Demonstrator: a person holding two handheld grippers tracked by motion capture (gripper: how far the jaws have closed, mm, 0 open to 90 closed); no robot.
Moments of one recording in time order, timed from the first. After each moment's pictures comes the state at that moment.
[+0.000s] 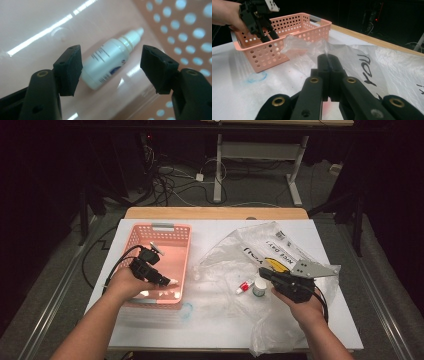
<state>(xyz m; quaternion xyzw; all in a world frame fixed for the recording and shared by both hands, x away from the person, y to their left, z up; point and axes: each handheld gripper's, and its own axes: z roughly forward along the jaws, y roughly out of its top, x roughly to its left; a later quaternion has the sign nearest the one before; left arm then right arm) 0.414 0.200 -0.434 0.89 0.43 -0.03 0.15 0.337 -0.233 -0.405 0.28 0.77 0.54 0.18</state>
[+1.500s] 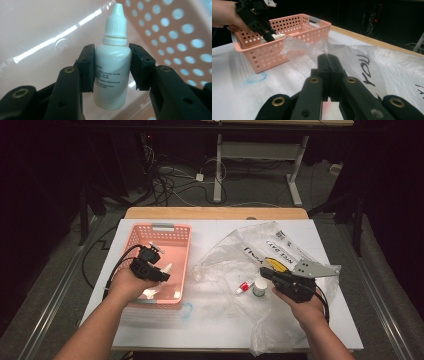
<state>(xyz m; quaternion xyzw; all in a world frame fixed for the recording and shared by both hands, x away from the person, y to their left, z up) 0.398 0.199 -0.415 0.86 0.46 0.03 0.22 0.337 -0.235 -0.404 0.28 0.77 0.55 0.18</state>
